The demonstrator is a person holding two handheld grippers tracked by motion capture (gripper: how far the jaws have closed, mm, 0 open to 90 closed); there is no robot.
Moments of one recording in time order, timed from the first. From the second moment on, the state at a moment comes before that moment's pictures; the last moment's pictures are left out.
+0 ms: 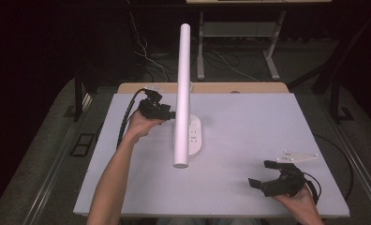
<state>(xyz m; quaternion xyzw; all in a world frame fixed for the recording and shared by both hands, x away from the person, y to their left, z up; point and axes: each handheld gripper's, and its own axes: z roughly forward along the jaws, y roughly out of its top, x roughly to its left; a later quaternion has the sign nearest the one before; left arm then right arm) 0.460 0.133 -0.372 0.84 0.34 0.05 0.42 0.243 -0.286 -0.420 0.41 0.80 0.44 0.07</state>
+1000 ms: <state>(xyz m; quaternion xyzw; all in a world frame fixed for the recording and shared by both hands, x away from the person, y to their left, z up) 0.468 0.122 -0.393 0.84 0.35 0.04 0.41 0.244 -0.285 -0.422 0.41 0.80 0.44 0.06</state>
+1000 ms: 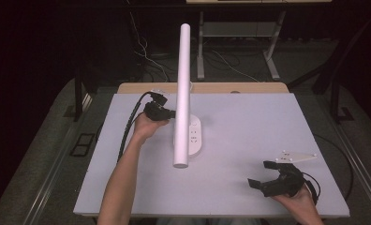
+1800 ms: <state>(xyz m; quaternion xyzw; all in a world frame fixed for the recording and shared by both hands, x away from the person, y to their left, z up) 0.470 0.110 -0.409 0.85 0.35 0.03 0.40 0.244 -0.285 -0.422 0.41 0.80 0.43 0.06</state>
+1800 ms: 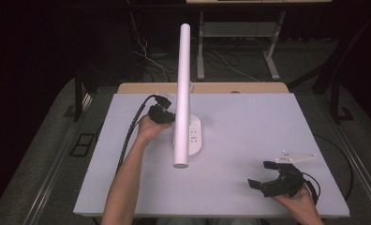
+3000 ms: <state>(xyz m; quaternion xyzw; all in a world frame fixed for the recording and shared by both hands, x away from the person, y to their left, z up) 0.468 0.110 -0.420 0.83 0.40 0.01 0.38 0.244 -0.288 -0.420 0.41 0.80 0.44 0.07</state>
